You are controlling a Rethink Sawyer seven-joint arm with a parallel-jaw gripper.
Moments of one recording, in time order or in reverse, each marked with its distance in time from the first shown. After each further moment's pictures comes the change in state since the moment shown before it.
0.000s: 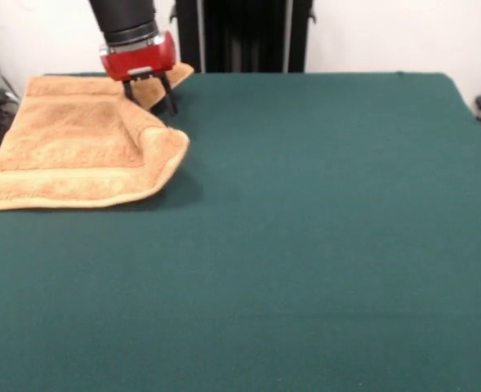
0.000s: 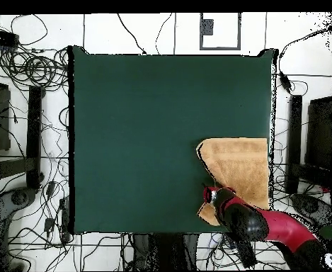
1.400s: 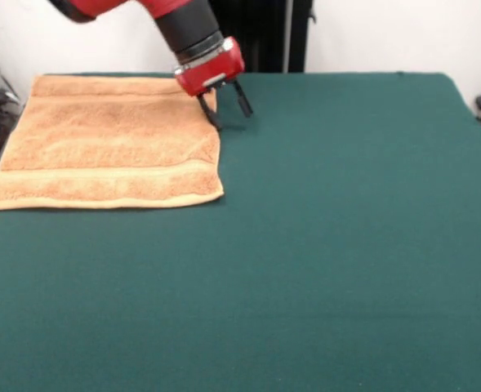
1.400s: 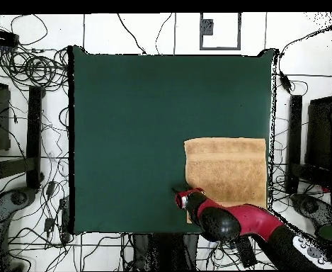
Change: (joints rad) arm 0.020 0.170 0.101 0.035 -0.177 -0.046 0.000
